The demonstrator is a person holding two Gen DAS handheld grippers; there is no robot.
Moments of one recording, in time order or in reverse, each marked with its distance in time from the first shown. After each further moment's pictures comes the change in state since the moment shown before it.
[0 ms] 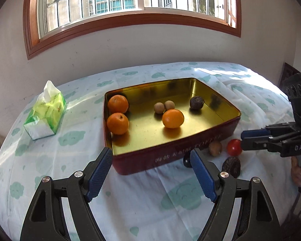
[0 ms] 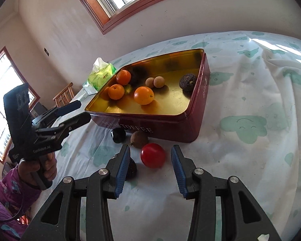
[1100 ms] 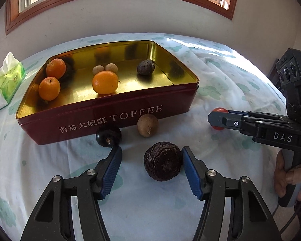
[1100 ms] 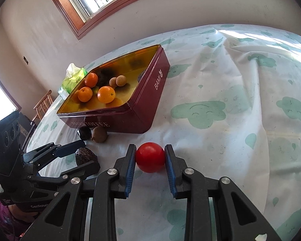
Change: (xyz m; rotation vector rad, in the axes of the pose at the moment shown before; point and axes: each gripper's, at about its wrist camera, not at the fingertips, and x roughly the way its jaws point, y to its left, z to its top) left arm 0.055 -0.085 -0.009 -0.068 0.186 -0.123; right arm -0.017 -0.044 -0.009 0.108 -0.014 -0.128
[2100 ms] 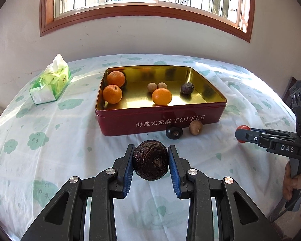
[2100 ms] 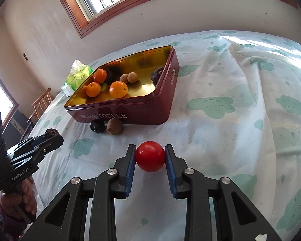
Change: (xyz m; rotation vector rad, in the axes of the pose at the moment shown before) left arm -0.076 0.053 -0.029 -0.081 -0.144 0.140; right arm -0.017 0.040 -0.019 -0.042 -0.041 -0.020
